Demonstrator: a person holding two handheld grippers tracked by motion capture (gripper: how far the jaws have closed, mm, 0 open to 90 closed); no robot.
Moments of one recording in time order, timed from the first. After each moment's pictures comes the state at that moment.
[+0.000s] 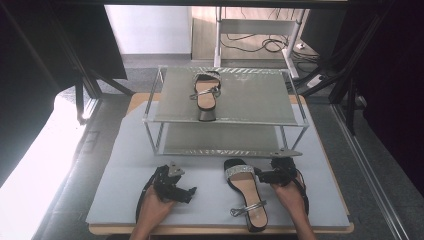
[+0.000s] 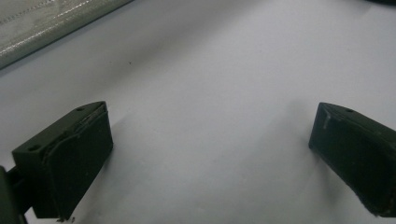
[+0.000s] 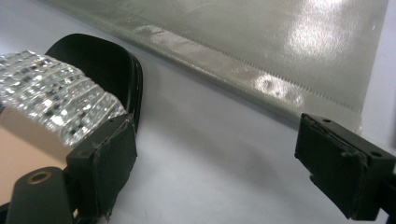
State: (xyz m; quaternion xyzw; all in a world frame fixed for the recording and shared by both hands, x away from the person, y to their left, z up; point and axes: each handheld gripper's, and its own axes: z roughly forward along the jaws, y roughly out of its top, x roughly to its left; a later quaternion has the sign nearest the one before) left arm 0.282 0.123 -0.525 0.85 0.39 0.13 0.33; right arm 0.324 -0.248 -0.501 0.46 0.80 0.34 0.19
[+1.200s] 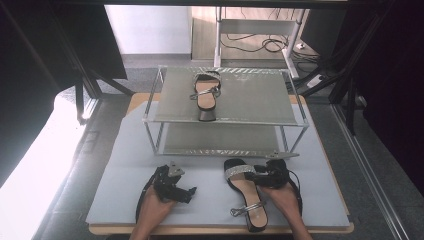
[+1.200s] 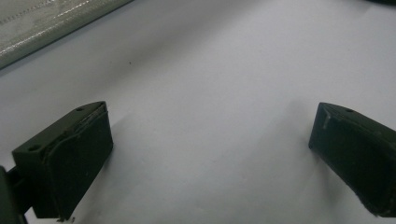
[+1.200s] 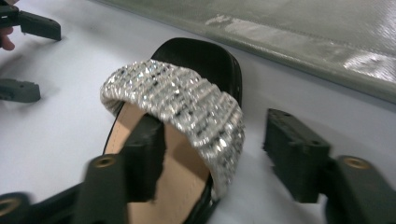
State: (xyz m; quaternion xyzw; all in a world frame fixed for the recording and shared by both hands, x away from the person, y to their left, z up) left arm 0.282 0.123 -0.525 0.85 0.39 0.13 0.33; right arm 0.321 -0.234 -0.511 0.44 0.79 0.42 0.05
